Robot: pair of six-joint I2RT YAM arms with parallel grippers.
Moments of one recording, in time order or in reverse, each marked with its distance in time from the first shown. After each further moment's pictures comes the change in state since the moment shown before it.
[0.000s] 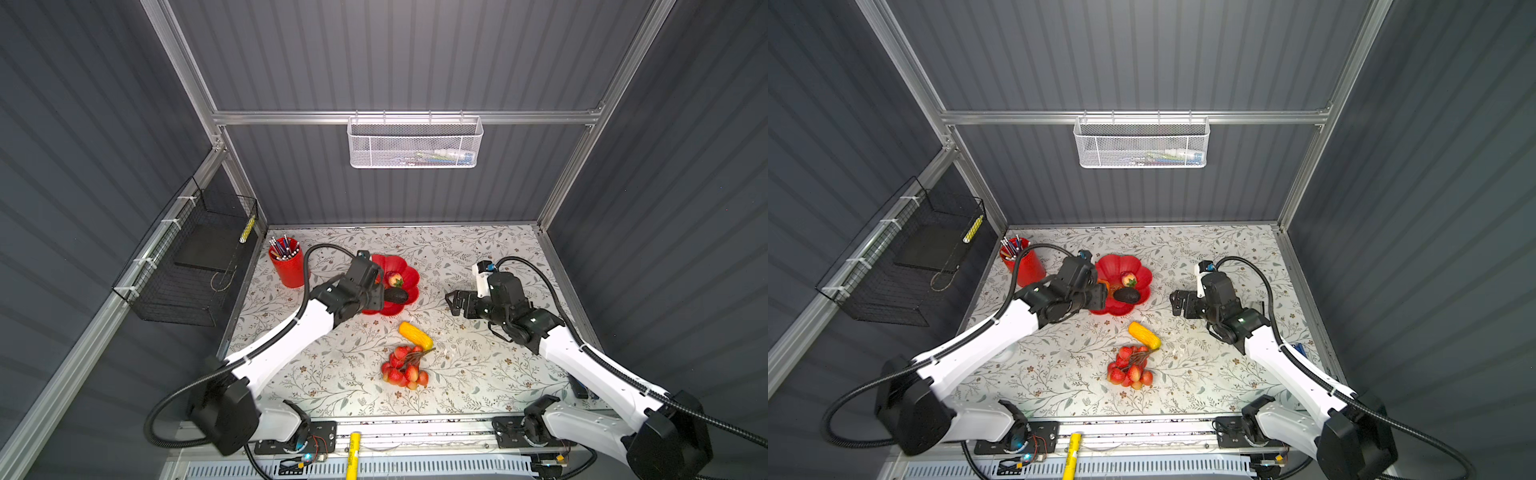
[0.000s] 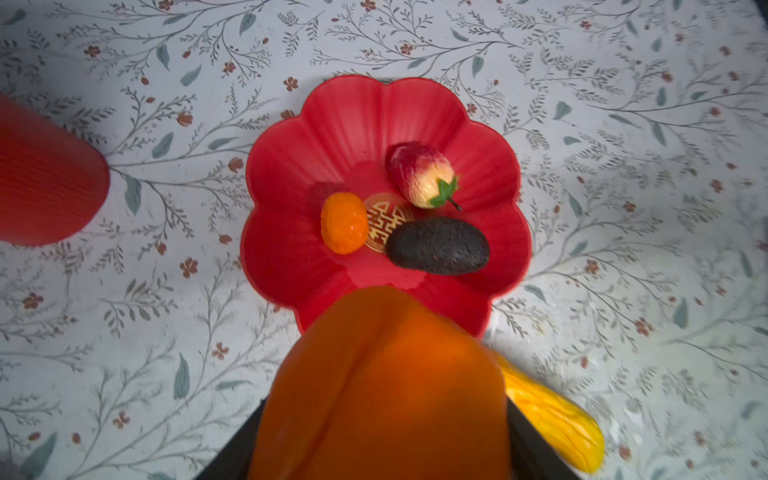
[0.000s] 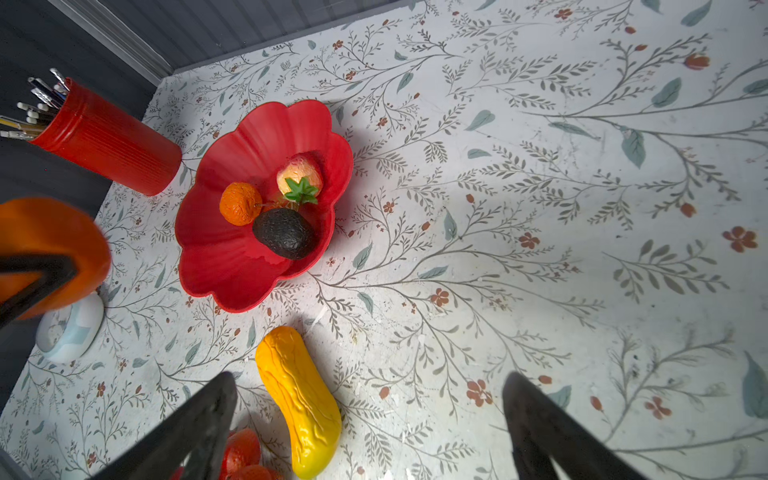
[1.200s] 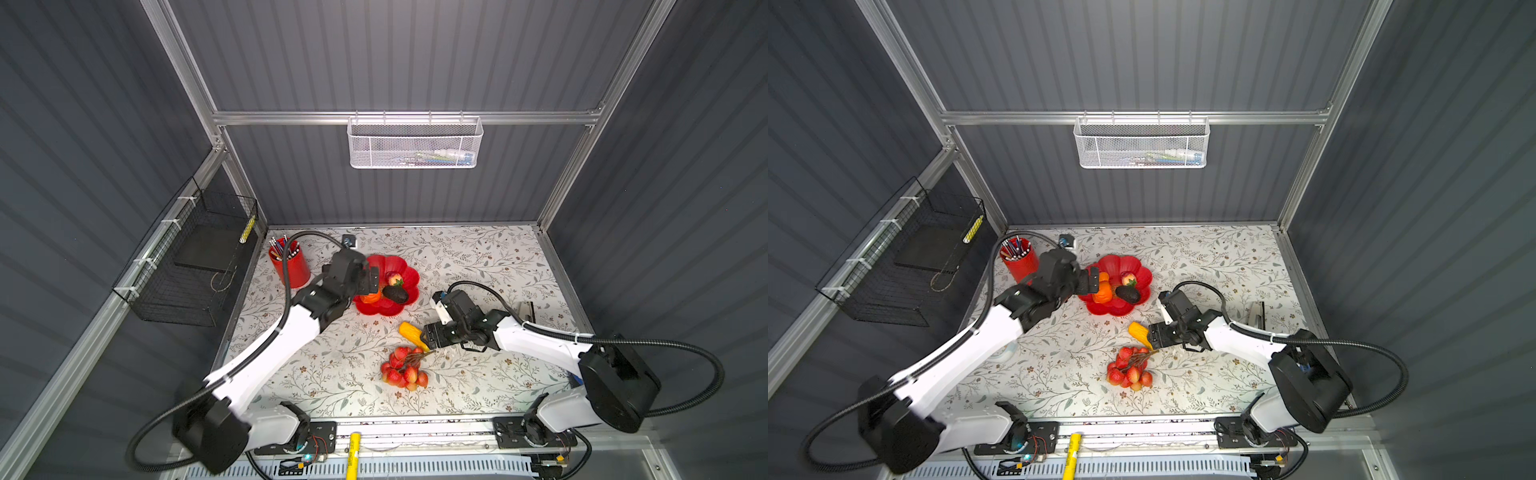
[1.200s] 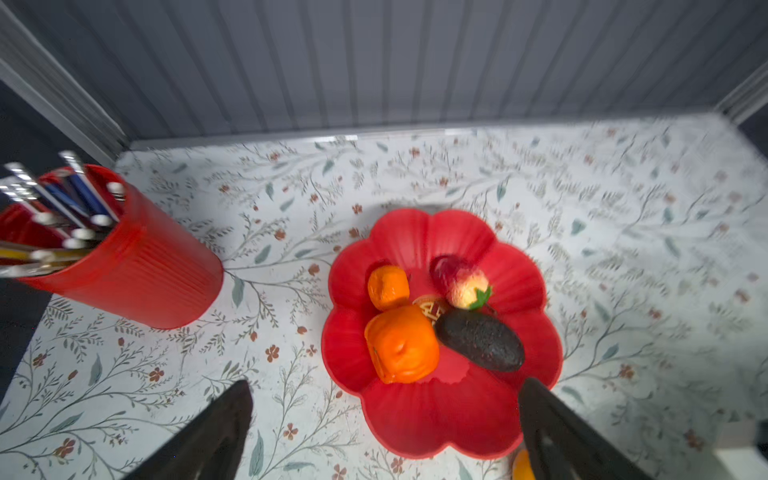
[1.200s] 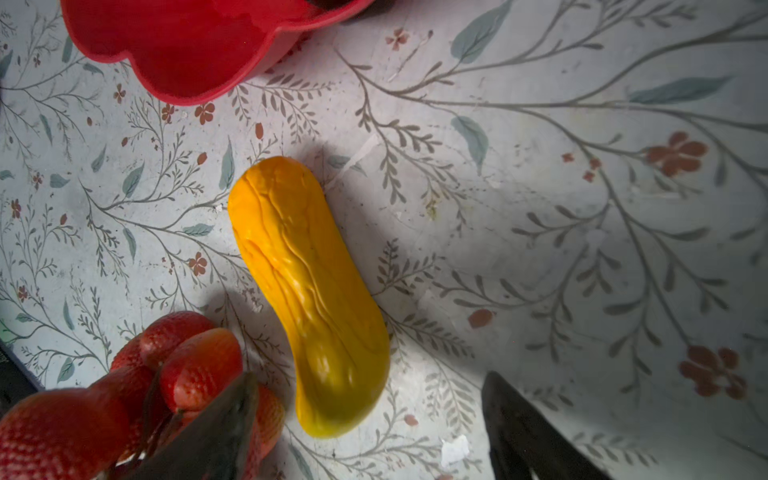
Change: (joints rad) left arm 0.033 -0.292 -0.152 0.214 -0.166 0.061; right arm 0.234 0.388 0.020 0.005 -0.098 -0.034
